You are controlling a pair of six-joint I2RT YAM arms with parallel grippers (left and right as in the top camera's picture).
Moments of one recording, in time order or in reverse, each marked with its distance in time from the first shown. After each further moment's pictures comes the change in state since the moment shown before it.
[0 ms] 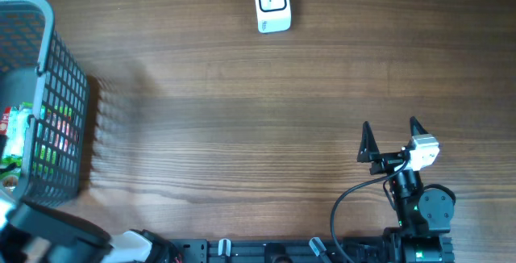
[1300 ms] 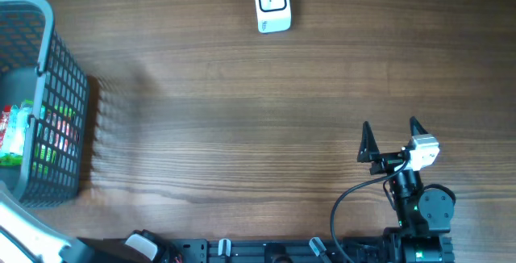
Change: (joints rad) left arm 0.000 -0.284 0.009 0.177 0.115 0.069; right arm 0.000 0.000 0.000 0.000 0.000 0.000
